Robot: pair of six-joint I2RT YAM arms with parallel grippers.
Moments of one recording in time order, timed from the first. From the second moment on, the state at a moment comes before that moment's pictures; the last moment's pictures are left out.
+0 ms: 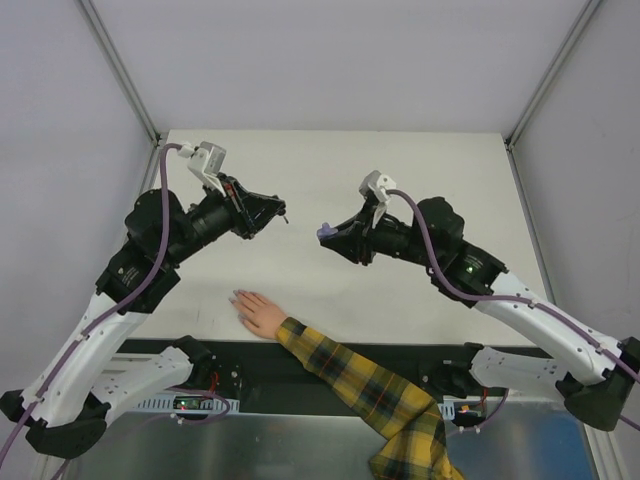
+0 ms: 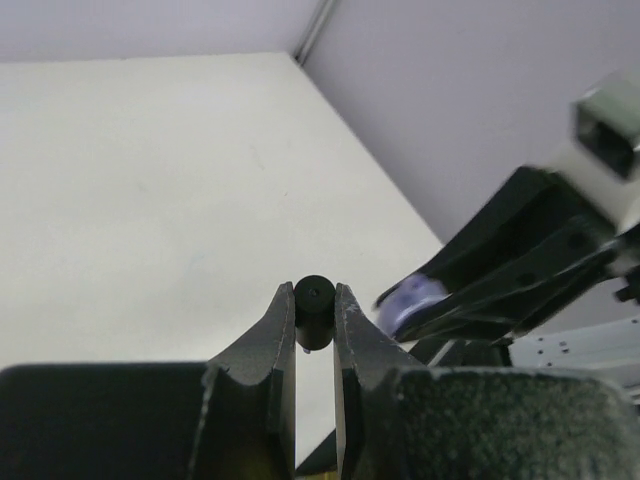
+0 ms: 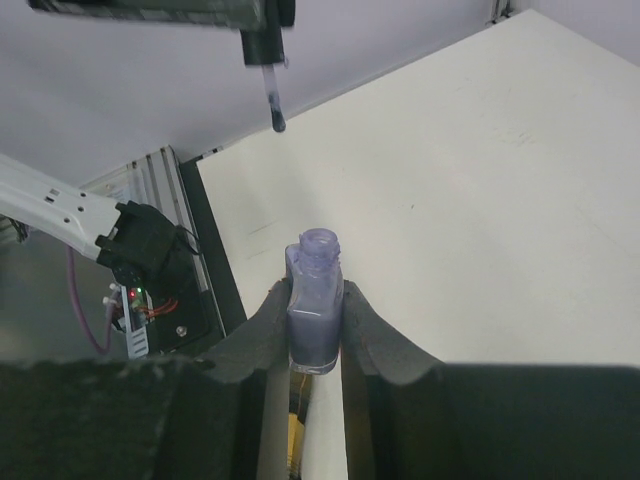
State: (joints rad) left arm -0.62 0.85 1.20 -0.39 0.21 -0.50; right arm 0.90 1.05 1.05 -0.13 -0.32 0.16
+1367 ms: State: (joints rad) left arm -0.25 0.71 0.48 -0.38 0.08 -0.43; right arm 0.45 1.18 1.56 -0.47 -0.34 0.26
